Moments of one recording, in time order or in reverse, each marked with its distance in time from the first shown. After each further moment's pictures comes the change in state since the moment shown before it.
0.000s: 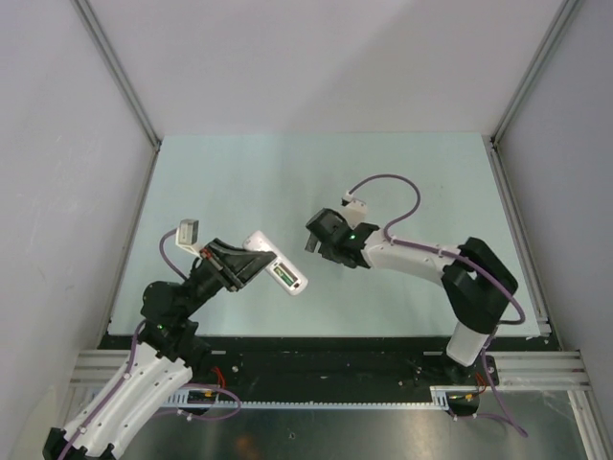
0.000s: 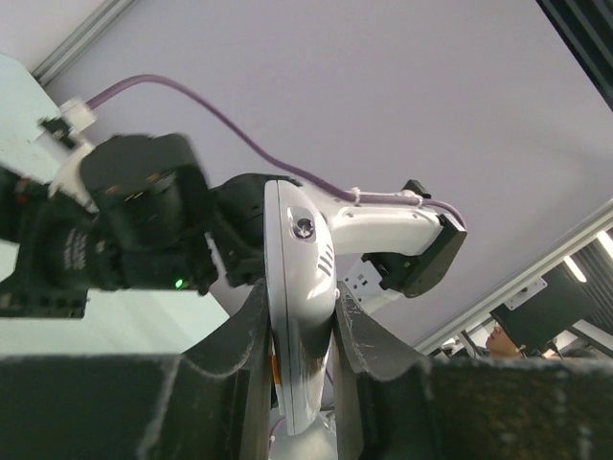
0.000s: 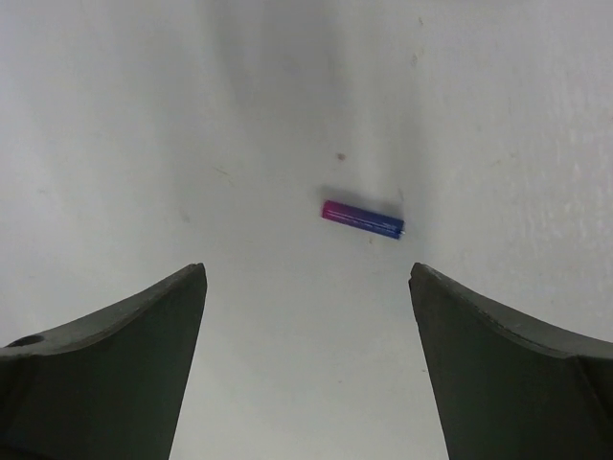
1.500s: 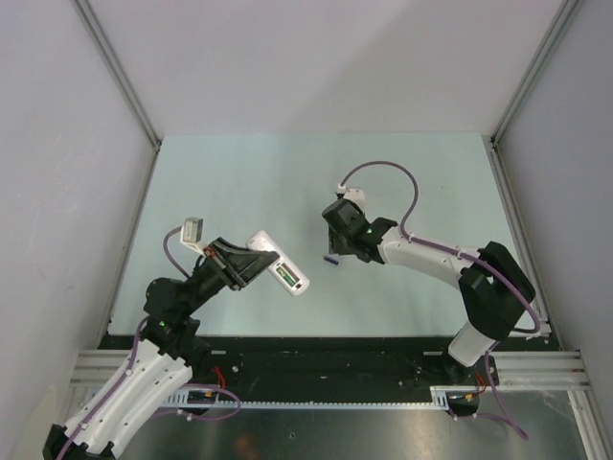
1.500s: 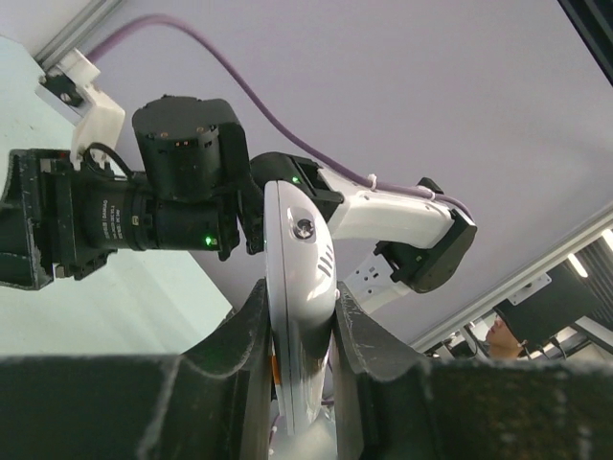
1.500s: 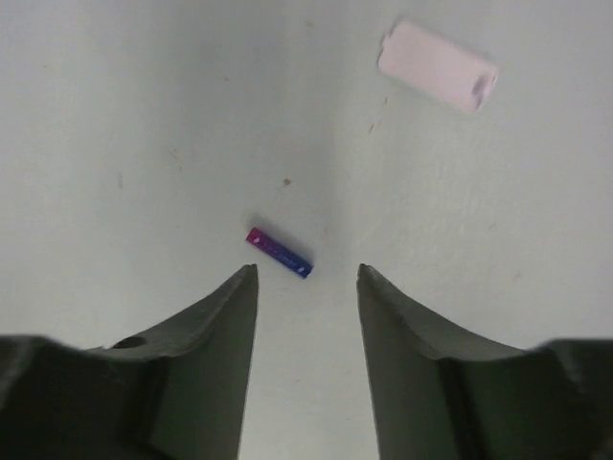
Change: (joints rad) left arm 0.003 0.029 0.000 0.008 0.021 0.002; right arm -0.063 -0.053 -0.021 0.032 -0.084 -0.563
